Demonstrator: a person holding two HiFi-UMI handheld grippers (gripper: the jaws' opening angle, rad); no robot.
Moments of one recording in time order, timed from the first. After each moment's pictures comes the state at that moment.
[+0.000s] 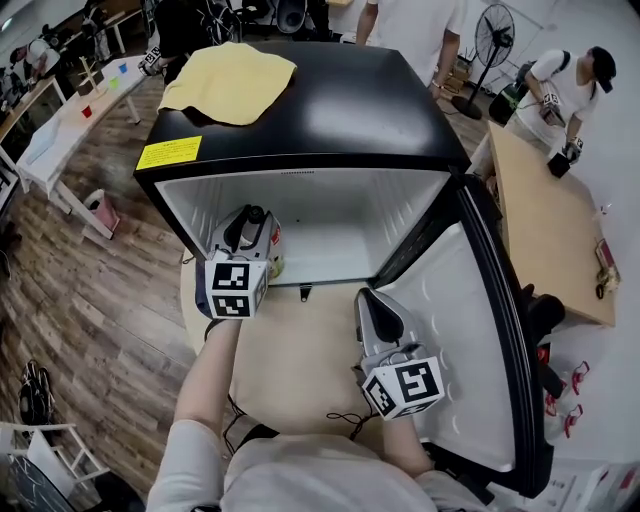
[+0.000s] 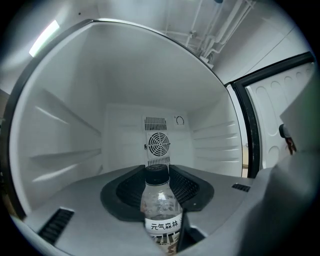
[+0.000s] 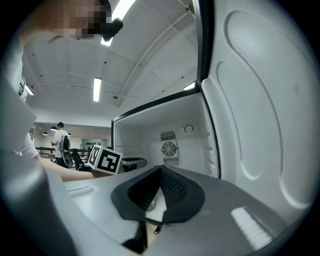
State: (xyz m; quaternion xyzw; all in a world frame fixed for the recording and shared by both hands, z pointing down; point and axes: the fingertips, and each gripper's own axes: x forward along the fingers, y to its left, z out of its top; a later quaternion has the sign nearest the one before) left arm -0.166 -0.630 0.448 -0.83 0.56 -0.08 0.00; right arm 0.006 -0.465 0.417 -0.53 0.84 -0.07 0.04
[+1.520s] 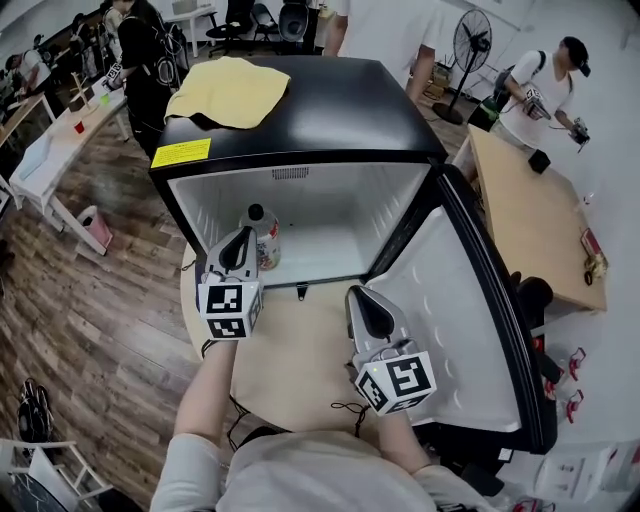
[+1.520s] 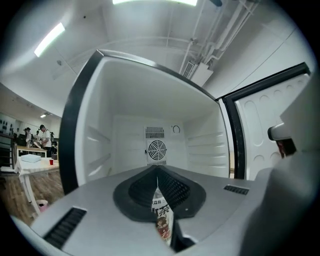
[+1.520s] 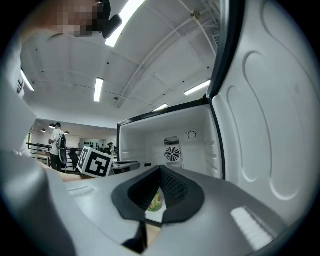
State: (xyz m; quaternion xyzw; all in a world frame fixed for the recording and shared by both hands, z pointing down) left arm -0.180 -0.577 0.430 -0.83 0.56 -0.05 0.00; right arm -0.012 -0.438 0.399 -0.55 0.84 -0.05 0.04
